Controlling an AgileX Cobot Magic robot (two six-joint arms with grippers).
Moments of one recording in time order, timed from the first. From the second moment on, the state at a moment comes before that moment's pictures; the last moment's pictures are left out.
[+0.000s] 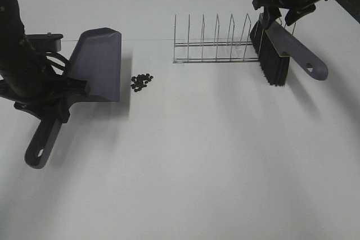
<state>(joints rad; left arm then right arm) -0.28 1.92 -1.16 -0.09 0.75 -0.19 0.05 2.43 -2.24 0.06 1.06 -0.17</state>
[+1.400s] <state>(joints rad) -0.28 1.92 -1.16 -0.07 0.80 -0.19 0.05 2.36 -2.41 0.04 1.22 -0.04</state>
